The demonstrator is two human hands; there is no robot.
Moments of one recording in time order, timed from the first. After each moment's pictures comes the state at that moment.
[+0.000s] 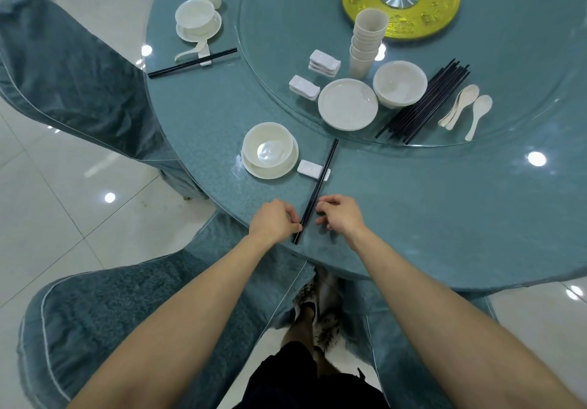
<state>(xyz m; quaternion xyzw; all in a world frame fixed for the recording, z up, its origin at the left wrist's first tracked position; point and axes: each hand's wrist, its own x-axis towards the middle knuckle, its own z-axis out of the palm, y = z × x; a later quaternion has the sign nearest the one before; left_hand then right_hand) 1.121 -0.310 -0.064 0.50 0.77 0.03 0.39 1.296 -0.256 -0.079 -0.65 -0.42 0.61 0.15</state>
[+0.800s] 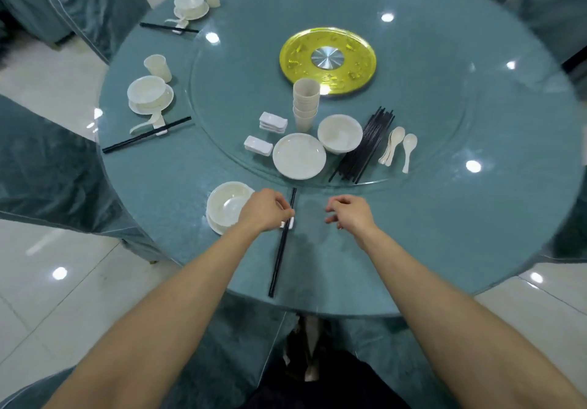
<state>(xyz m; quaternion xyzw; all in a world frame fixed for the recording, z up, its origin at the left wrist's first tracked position) 1.141 -0.181 0.008 0.59 0.70 0.08 0.39 1.365 -0.176 -0.008 -0.70 -0.37 0.55 0.26</state>
